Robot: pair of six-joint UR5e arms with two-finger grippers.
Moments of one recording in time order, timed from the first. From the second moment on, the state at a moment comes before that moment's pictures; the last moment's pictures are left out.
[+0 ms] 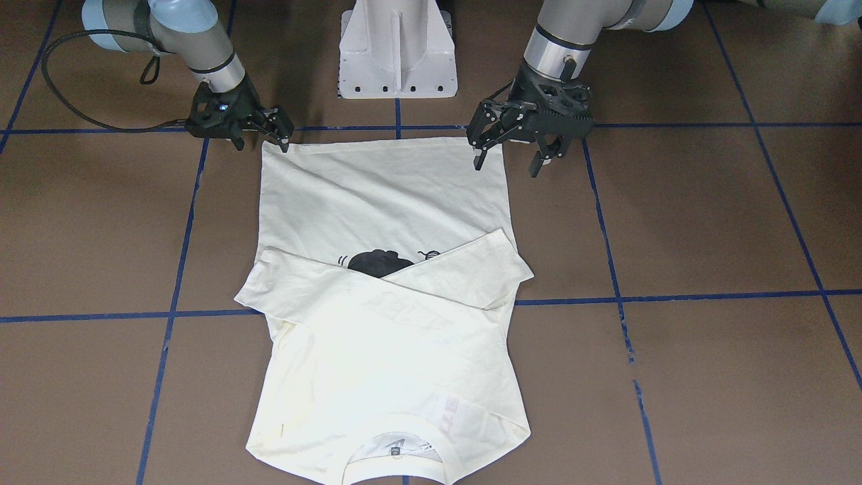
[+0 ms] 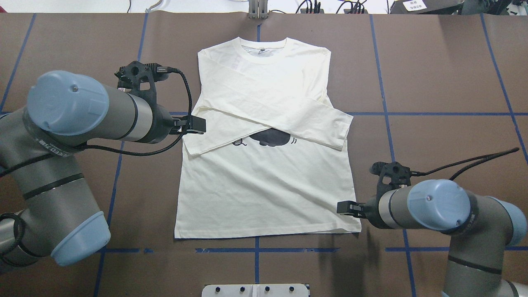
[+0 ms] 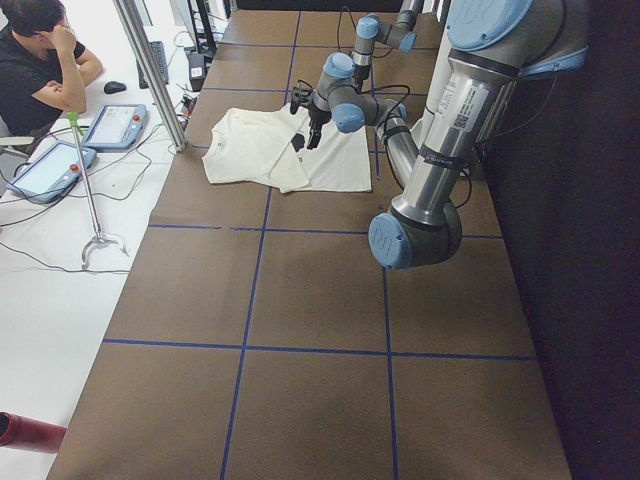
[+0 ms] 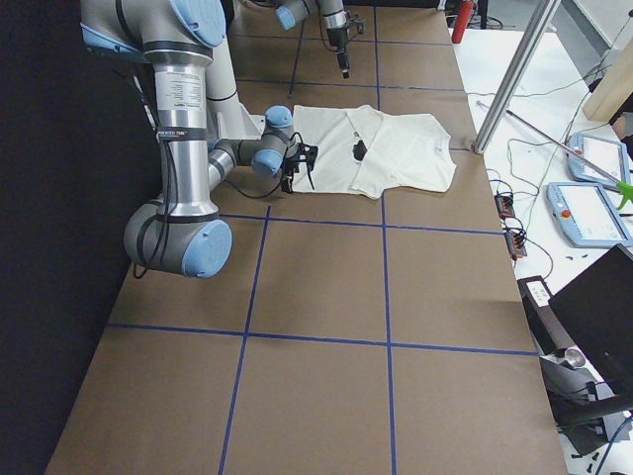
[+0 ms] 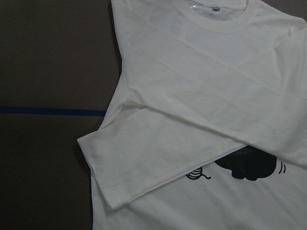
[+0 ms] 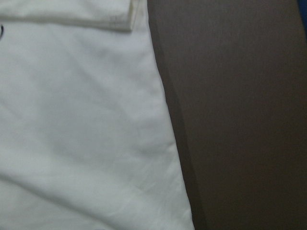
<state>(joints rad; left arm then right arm) -0.61 -2.01 -2.03 -1.70 -1.78 -1.23 0.30 -1.53 2.03 -1.21 1.72 1.53</state>
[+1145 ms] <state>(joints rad) -0.60 -2.01 -2.03 -1.70 -1.78 -1.23 0.27 -1.53 2.02 -1.22 1.70 1.52</state>
